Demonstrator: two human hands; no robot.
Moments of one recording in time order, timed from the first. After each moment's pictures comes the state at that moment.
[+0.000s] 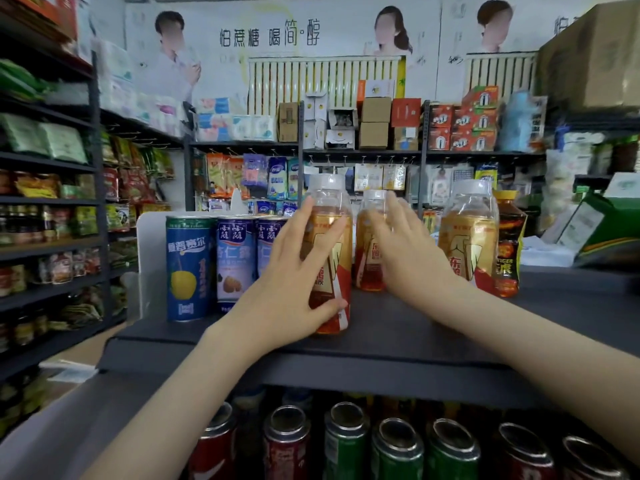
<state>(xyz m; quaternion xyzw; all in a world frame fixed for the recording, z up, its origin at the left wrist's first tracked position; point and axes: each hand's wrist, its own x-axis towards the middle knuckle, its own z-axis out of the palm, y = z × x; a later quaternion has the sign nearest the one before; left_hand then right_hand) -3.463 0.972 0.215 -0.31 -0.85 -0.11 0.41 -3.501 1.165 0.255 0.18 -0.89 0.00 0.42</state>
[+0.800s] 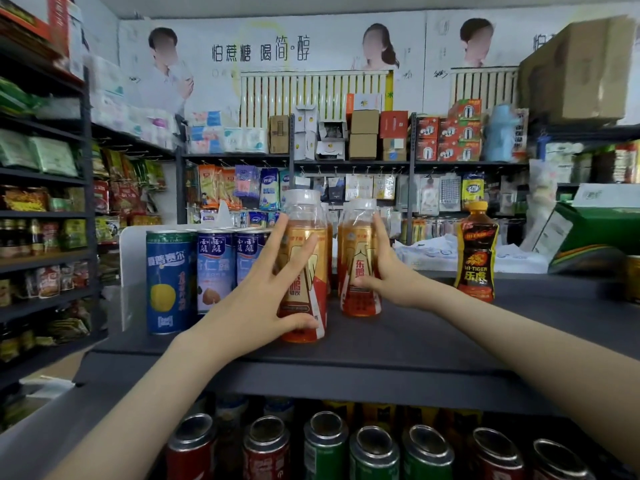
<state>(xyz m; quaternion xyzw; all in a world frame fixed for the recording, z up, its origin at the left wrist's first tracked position) -3.460 0.971 0.223 -0.29 -0.89 -0.13 0.33 -3.551 1.208 0.243 0.31 -0.88 0.32 0.19</state>
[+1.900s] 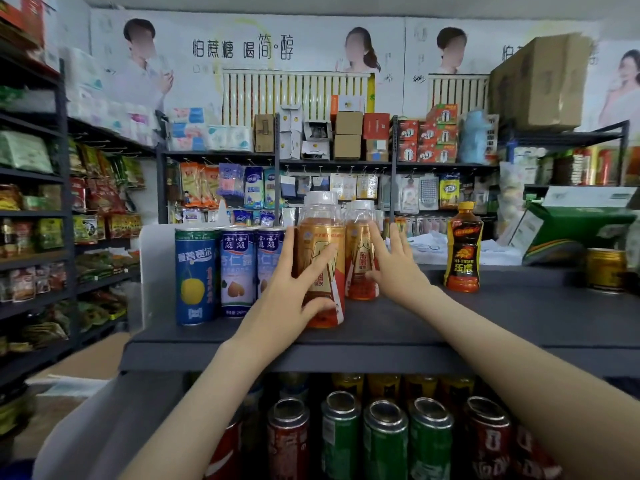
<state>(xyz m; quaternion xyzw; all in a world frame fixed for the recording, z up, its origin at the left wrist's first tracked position) -3.451 0.970 0.203 -0.30 -0.85 -0.25 0.35 -3.523 1.178 0.234 0.09 -0.94 0.11 0.32</state>
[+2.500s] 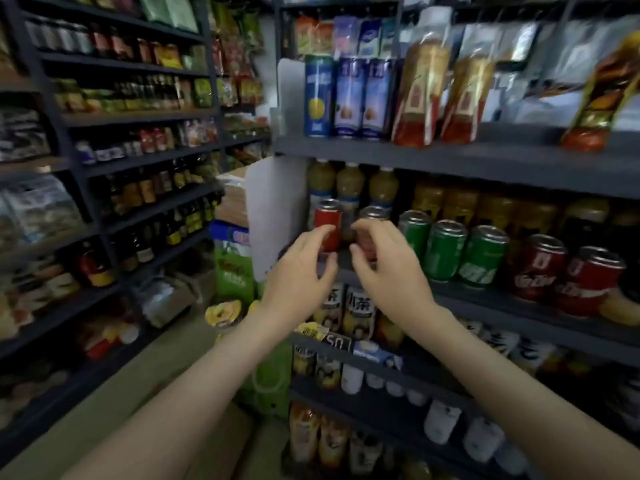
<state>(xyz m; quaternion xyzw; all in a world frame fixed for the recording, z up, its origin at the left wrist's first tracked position) -3.227 0.942 0.033 -0.06 -0.89 -0.29 0.36 -3.264 1.091 0.059 0.37 -0.82 0.35 0.27</state>
